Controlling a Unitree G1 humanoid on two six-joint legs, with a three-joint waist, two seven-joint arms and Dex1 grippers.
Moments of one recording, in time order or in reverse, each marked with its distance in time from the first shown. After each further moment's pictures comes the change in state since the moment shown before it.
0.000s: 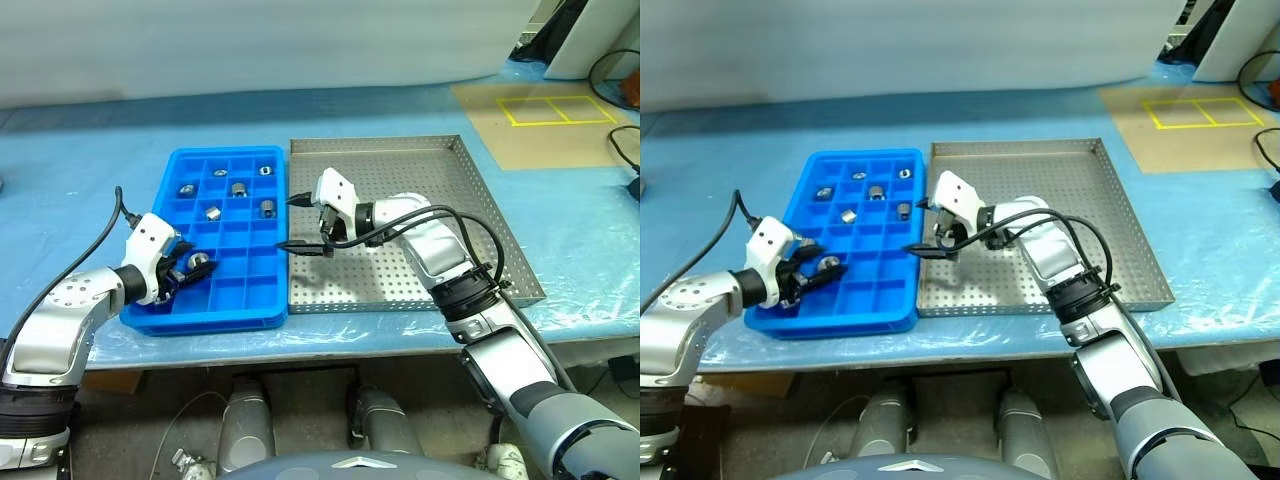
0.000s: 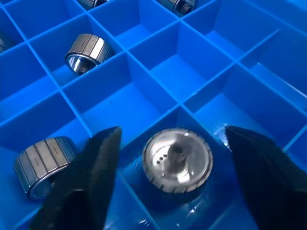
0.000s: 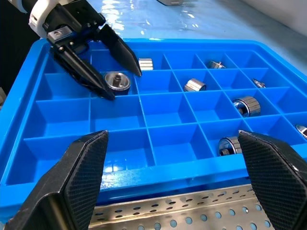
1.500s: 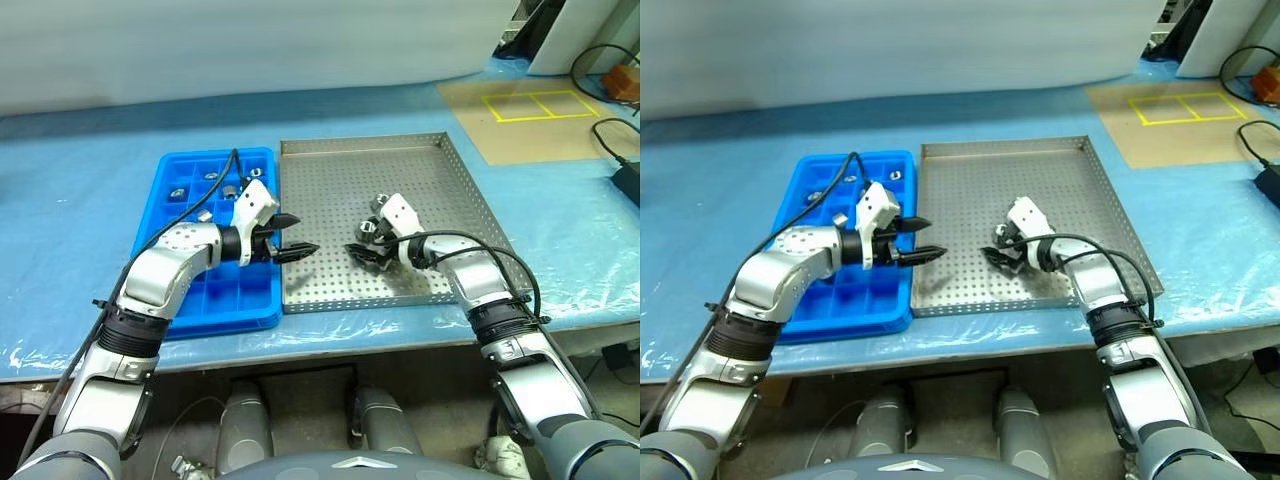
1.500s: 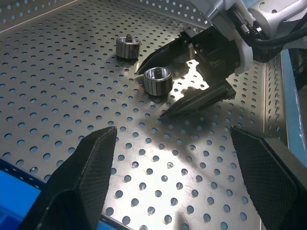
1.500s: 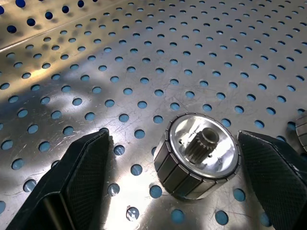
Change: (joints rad) left arm -0.395 -0.226 -0.313 0.159 -0.053 -0.019 -0.139; right arm 0.184 -0.110 -0.160 0.195 -0.078 -0.017 -0.229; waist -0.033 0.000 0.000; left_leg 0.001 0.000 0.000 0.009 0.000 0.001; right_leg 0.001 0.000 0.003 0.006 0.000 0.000
